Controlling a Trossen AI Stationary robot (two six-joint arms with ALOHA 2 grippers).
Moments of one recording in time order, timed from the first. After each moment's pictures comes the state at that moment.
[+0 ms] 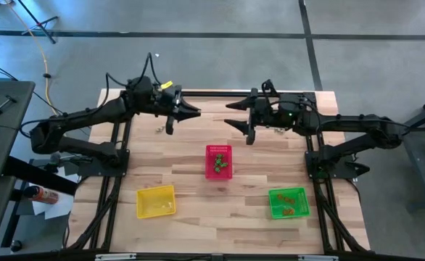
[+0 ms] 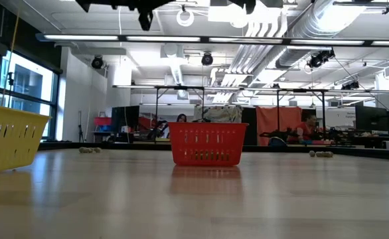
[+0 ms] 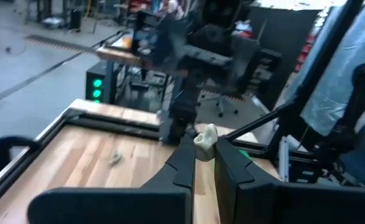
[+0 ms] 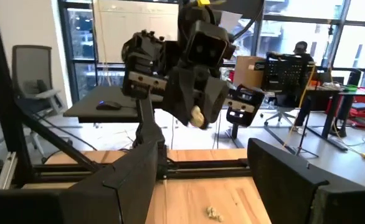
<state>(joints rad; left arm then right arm) 0.41 1.14 0.96 0.10 0.49 -0.17 -0.16 1.23 0.97 0.31 -0.08 -0.05</state>
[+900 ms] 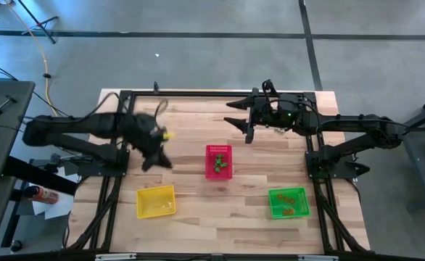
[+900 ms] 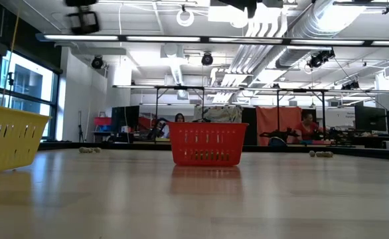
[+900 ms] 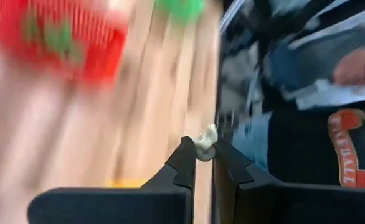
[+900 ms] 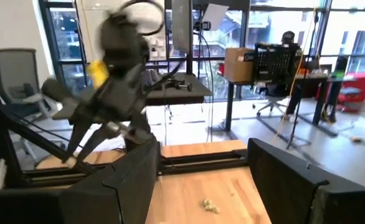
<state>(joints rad) 0.01 0.98 0.96 -0.69 0.44 -0.58 -0.16 1.23 0.97 0.30 -0.03 0.00</state>
